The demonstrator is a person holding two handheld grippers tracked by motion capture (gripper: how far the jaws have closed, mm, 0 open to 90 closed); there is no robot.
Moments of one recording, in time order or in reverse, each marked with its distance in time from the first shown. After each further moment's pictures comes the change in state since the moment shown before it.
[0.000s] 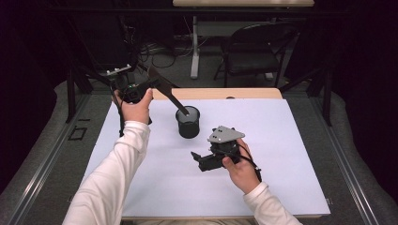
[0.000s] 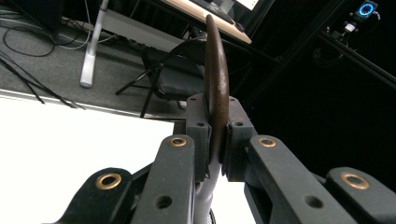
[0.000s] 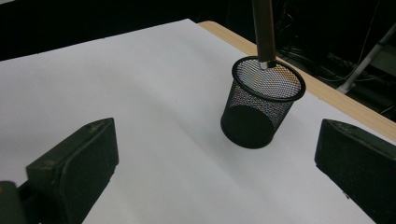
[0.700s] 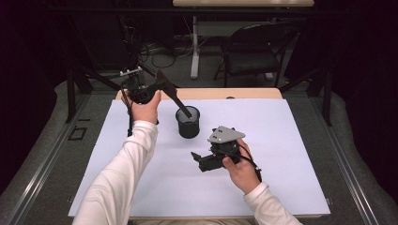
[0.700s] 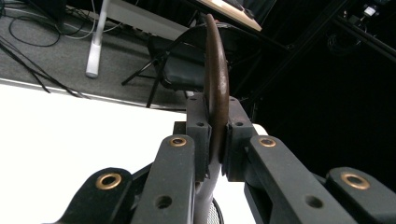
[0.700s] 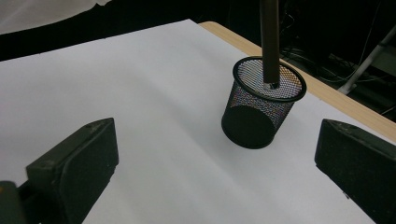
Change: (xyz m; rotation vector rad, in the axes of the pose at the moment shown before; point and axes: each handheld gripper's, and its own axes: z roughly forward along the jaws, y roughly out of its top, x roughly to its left) left arm -0.003 -0.013 0.026 0.038 0.035 0.006; right arm 0.000 0.000 -0.001 -0.005 0.003 -0.001
